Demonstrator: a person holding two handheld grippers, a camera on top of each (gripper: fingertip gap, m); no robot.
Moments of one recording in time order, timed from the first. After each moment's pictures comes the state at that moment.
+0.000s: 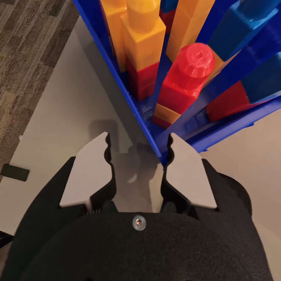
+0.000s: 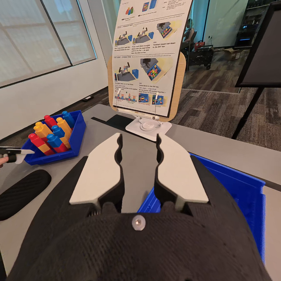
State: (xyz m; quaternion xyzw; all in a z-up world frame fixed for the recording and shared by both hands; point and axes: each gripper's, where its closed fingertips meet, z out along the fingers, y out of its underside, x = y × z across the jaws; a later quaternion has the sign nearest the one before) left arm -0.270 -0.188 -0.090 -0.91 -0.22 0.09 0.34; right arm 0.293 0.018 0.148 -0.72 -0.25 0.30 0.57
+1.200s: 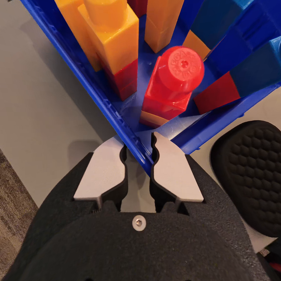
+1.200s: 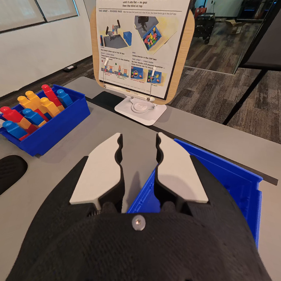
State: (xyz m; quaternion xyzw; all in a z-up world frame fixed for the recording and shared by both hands) left arm -0.283 -0.125 -0.100 -0.94 0.19 -0.07 0.29; right arm 0.269 0.043 0.108 -0.77 -0.28 0.23 0.53
